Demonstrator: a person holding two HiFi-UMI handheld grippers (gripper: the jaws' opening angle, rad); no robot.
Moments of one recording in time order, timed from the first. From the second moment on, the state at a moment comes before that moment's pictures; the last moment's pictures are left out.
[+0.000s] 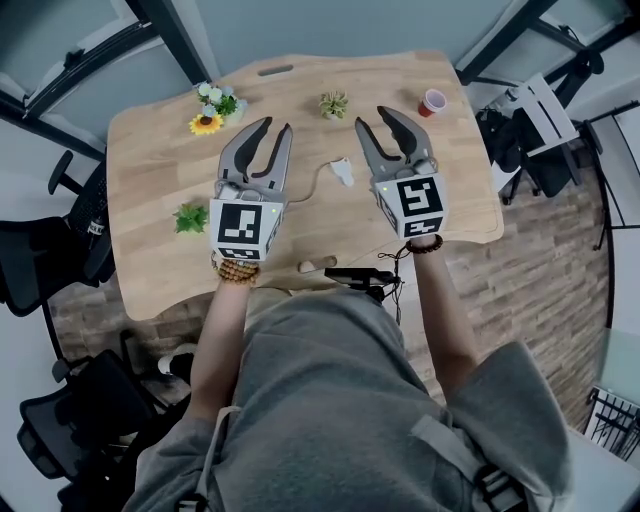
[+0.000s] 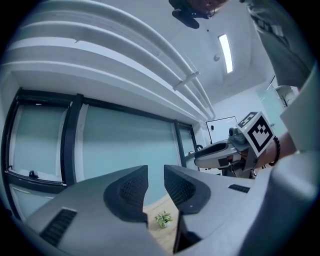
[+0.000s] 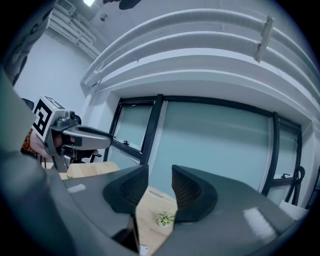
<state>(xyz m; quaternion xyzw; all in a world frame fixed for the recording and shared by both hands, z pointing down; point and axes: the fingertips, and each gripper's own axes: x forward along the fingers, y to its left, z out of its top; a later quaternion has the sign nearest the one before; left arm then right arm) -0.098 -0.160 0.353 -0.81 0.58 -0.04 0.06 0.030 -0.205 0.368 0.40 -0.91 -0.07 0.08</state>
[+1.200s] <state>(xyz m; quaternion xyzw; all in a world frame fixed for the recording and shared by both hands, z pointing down) -0.087 -0.132 0.378 -0.76 0.64 -0.03 0.07 0.026 -0.149 0.405 0.44 -0.90 -0.01 0.04</state>
